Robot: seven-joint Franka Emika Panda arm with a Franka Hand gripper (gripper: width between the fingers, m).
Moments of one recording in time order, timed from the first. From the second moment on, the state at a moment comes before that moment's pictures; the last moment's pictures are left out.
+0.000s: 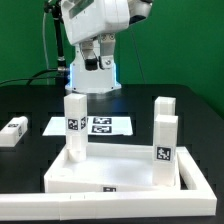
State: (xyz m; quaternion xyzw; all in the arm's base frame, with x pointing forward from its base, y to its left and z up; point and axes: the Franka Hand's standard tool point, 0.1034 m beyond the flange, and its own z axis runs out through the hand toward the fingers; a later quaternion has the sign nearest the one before) arm 0.563 -0.002 0.186 -0.84 0.53 -0.06 0.10
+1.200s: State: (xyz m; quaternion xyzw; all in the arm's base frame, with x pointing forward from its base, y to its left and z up) arm 0.487 -0.154 0.125 -1.00 0.01 -0.07 0.01
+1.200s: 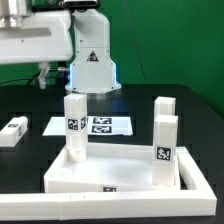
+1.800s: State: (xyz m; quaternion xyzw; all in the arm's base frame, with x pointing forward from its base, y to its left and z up) arm 0.478 -0.170 0.101 -1.00 -0.03 -0.02 -0.01
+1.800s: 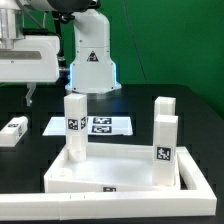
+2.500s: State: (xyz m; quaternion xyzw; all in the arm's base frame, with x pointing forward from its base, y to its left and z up) arm 0.460 -0.192 0.074 -0.95 0.02 0.30 0.03
